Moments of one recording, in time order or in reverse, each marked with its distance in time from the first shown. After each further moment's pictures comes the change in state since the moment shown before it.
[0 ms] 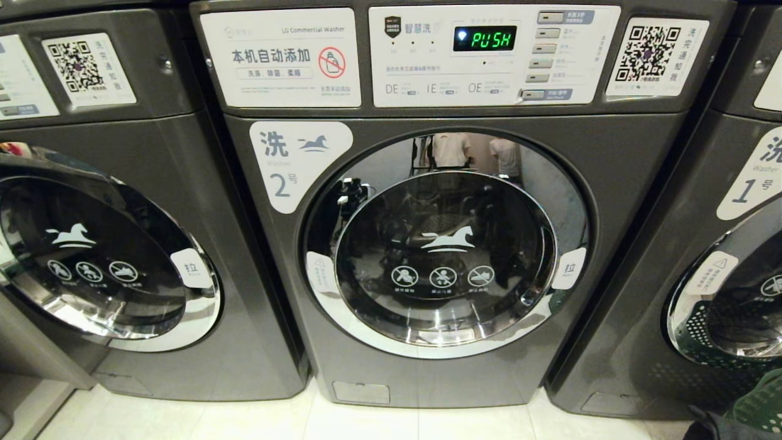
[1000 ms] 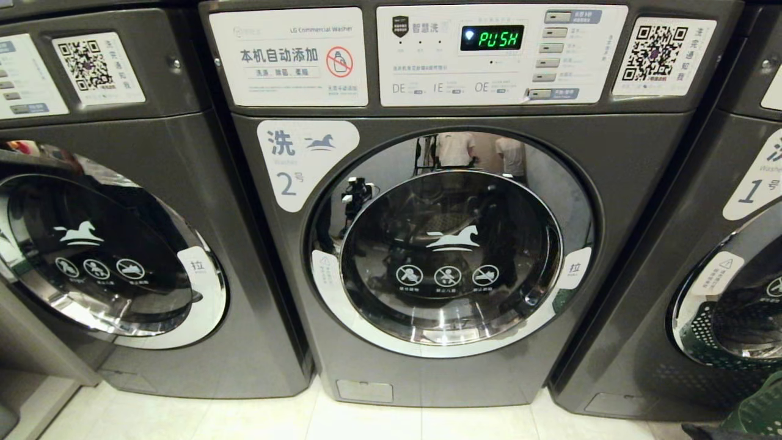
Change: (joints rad) left arm -0.001 0.000 0.000 -0.001 0.000 0.001; right arm 0.000 0.000 0.000 0.001 0.000 0.000
